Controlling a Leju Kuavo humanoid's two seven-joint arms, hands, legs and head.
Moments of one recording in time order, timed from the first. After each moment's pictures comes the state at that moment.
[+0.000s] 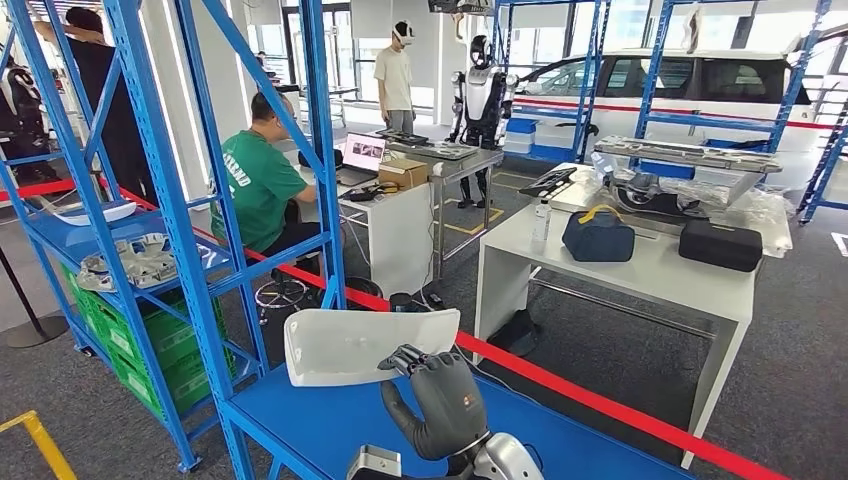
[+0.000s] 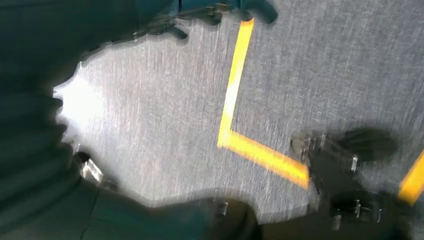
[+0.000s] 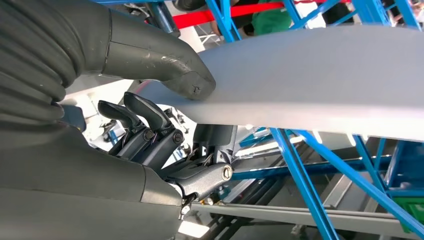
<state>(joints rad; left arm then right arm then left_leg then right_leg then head) -0.15 -0.13 0.67 -0.18 -1.04 -0.09 0.07 -0.65 -0.01 0.80 -1.22 0.83 -0.16 -0.22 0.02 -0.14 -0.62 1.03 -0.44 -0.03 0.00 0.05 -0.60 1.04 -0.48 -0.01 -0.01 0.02</state>
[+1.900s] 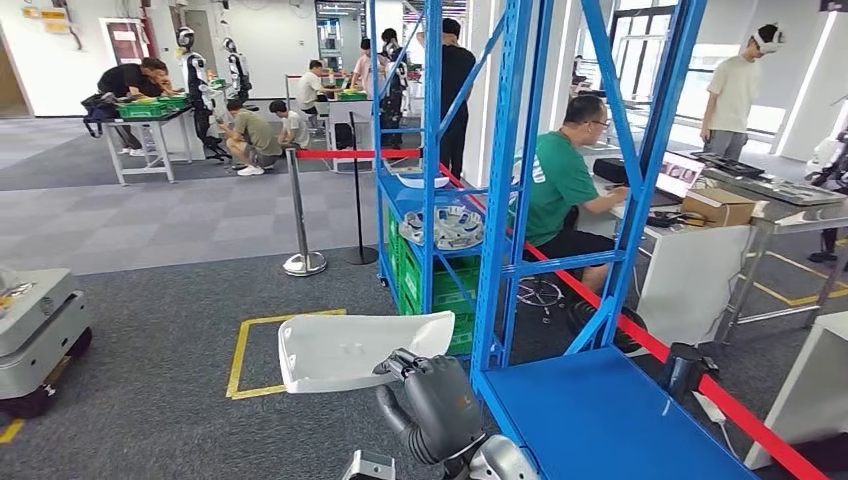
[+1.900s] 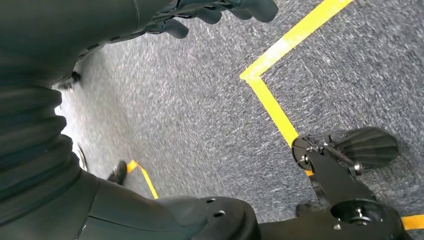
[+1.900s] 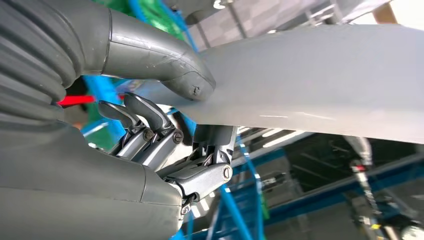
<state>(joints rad) -0.16 -0.13 0.69 -0.18 -1.06 -0.09 0.07 -0.64 0.00 0.80 -1.22 0.85 -0.13 -0.23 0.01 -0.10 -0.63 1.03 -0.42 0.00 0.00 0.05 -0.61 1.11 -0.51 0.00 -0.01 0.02</state>
